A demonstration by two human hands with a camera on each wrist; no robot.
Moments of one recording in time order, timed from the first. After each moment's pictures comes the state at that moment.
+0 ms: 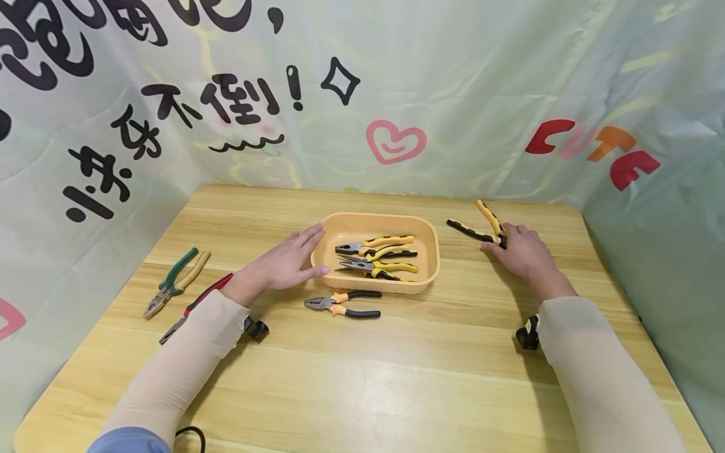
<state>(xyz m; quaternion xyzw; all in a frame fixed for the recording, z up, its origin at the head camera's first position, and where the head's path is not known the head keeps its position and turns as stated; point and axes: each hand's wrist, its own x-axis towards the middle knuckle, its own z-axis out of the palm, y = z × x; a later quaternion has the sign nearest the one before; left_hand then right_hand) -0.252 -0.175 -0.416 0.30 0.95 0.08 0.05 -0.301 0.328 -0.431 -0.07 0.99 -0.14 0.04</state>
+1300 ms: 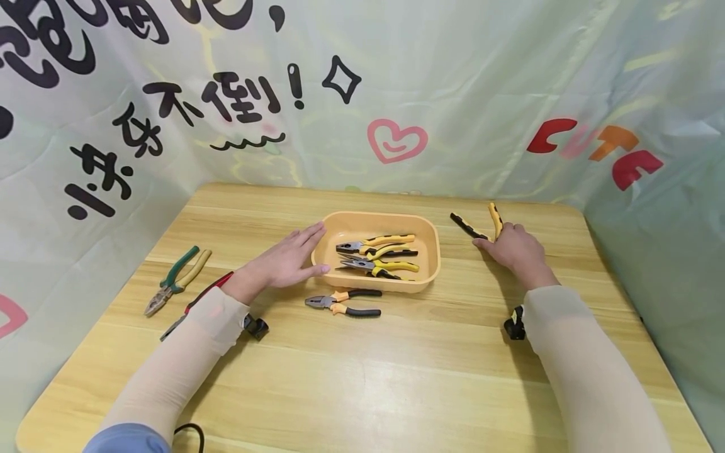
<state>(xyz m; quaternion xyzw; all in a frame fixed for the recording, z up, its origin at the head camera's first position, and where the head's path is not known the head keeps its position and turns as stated) -0.253 -0.176 -0.416 0.31 0.95 0.08 0.05 -0.306 0.307 -0.424 0.00 0.99 -0.13 0.08</state>
